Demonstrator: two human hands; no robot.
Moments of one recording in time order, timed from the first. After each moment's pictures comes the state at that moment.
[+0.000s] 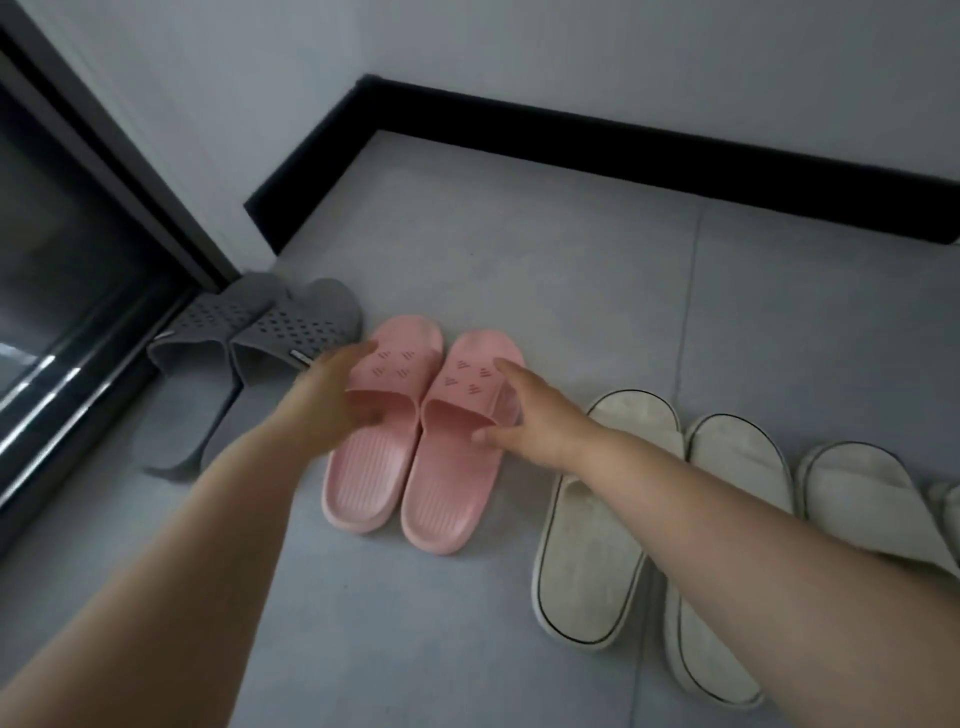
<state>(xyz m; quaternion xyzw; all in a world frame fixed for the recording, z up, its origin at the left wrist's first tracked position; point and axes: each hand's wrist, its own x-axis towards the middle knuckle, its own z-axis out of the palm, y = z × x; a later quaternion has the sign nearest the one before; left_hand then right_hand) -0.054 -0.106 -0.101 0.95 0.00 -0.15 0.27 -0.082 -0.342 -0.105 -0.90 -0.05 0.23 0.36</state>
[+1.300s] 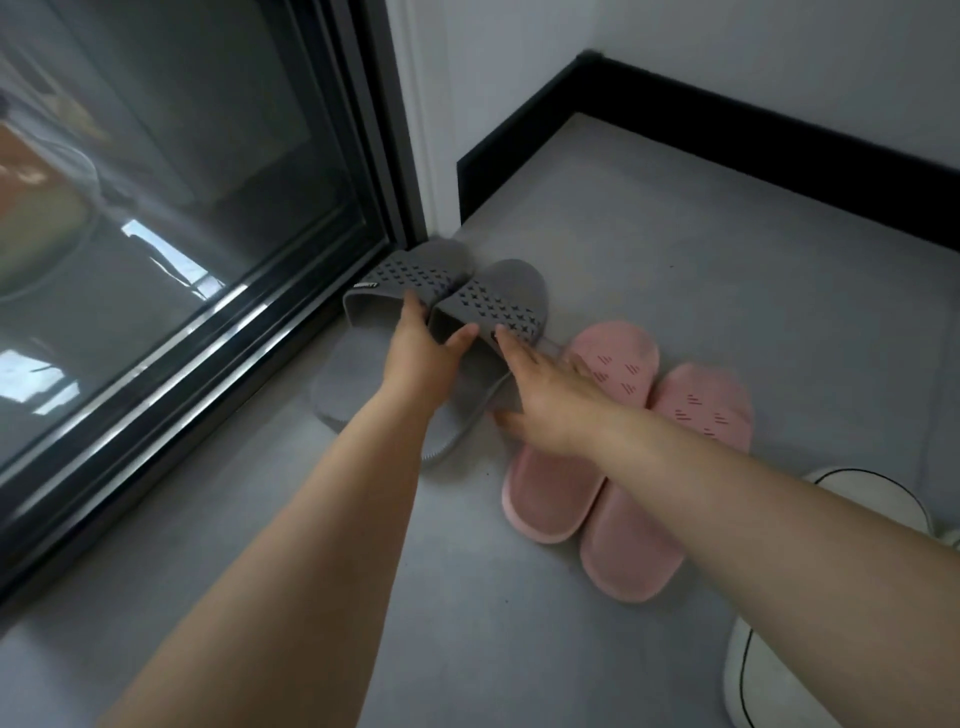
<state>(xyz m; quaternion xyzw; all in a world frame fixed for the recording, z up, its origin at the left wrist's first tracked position) -0.035 -0.014 -0.132 0.79 0.25 0.02 0.56 -0.037 -0.164 -0.106 -0.93 -0.25 0.24 0.14</state>
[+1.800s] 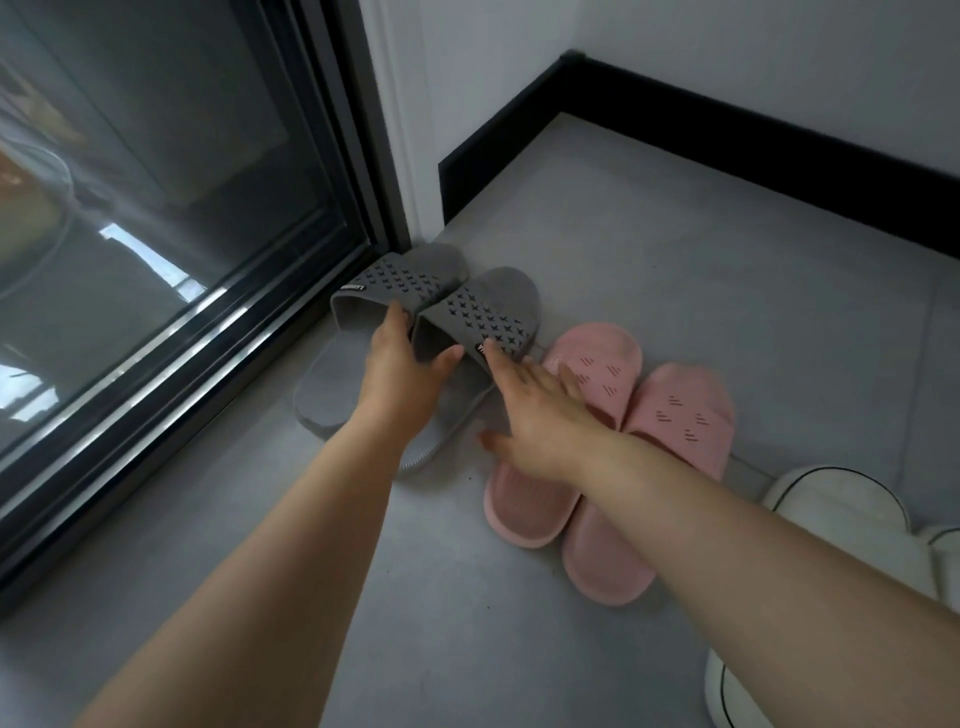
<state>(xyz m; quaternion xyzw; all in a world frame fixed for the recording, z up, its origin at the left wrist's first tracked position) -0.052 -0.020 -0.128 0.86 0.22 0.04 0.46 -0.050 -0.176 -0.117 -0.93 -0.24 0.23 0.16</state>
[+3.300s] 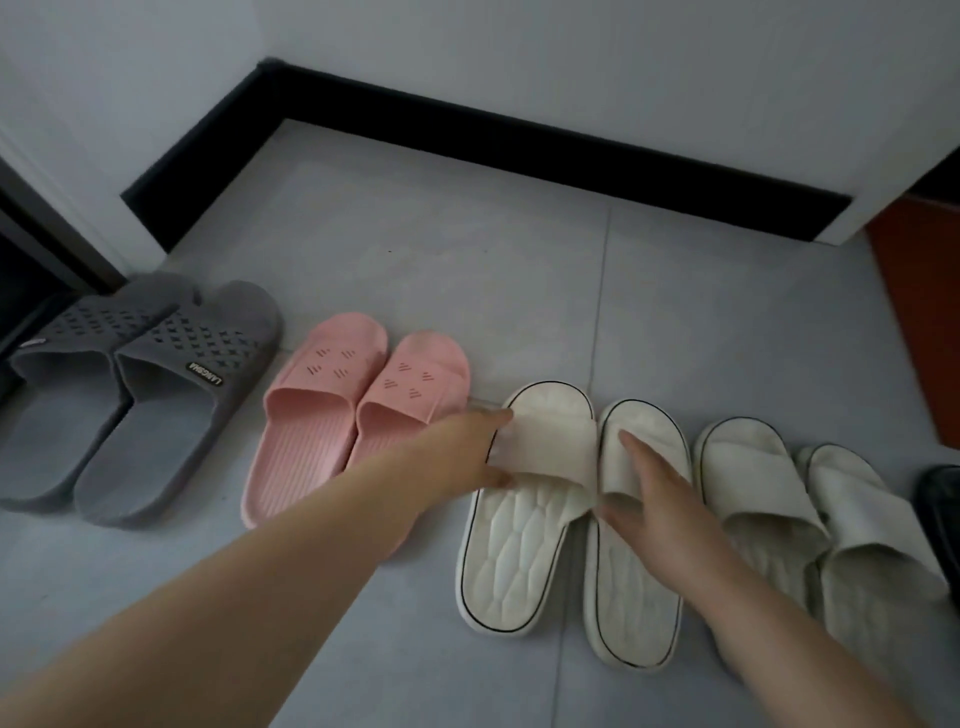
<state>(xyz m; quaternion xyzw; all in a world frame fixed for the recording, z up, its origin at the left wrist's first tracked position) -0.097 -0.284 -0.107 0.90 -0.24 -0.31 0.21 -0.207 -0.474 -0.100 -0.94 0.15 0.15 0.27</state>
